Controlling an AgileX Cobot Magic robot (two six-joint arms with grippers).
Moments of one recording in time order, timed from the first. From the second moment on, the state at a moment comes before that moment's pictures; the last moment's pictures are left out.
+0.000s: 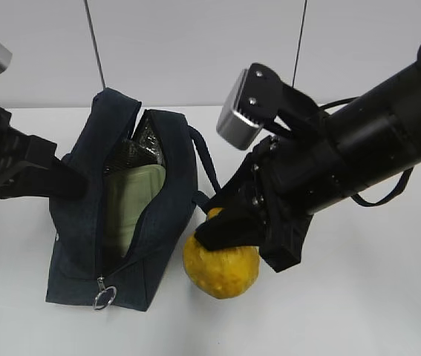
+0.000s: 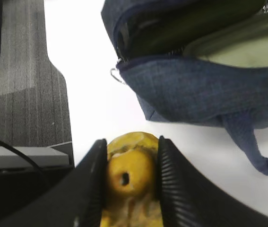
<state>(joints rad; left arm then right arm) -0.20 1.32 -0.81 -0.86 0.77 0.67 0.46 1.51 -0.98 0.98 0.81 -1.45</state>
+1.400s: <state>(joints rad) -0.20 1.32 -0.81 -0.86 0.75 0.67 0.46 1.85 -1.22 1.77 0.69 -1.93</state>
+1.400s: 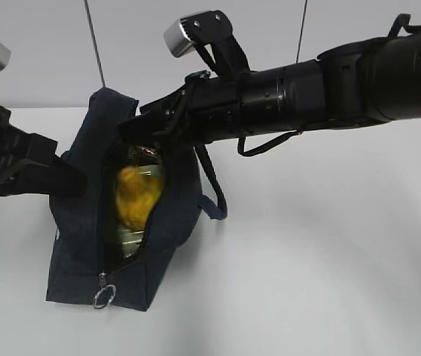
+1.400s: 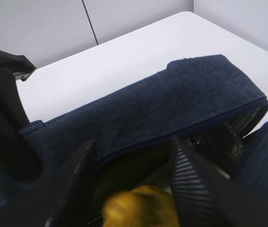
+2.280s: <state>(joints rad) -0.20 1.32 -0.81 -0.86 0.74 0.67 0.46 1.71 -1.22 1.35 0.47 -1.14</state>
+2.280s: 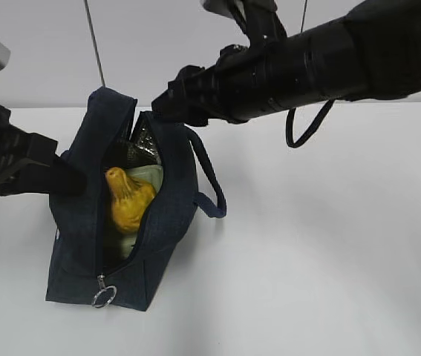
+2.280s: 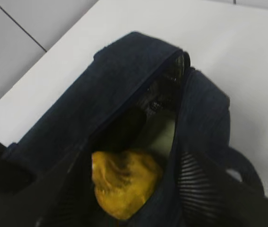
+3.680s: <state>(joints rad) -0.20 1.32 -0.81 -0.86 0.74 0.67 0.46 1.73 -1.43 0.54 0.81 -0.31</state>
